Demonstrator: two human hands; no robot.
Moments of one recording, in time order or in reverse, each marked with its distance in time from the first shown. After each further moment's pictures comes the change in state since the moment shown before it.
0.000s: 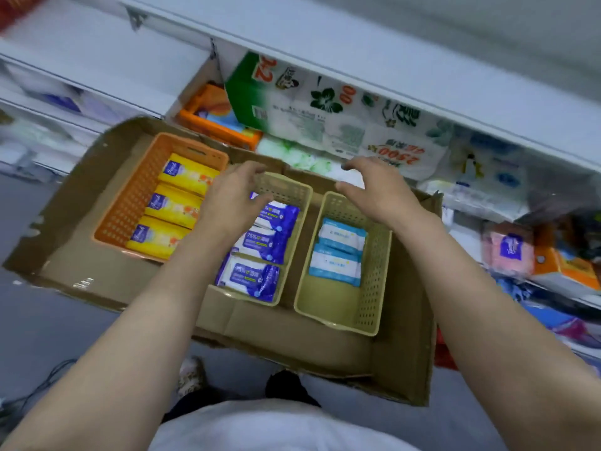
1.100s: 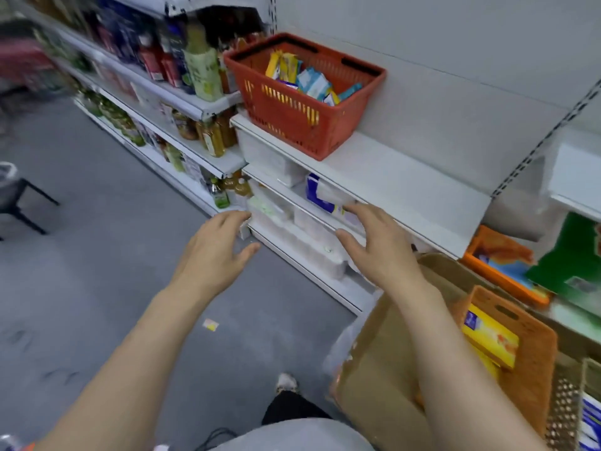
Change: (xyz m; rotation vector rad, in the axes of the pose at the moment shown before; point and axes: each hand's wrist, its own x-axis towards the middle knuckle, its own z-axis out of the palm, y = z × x) left_hand -0.011 -0.495 -0.445 0.241 0.257 -0.213; right_hand 0.186 -0.620 0.172 0.249 0.128 -0.448
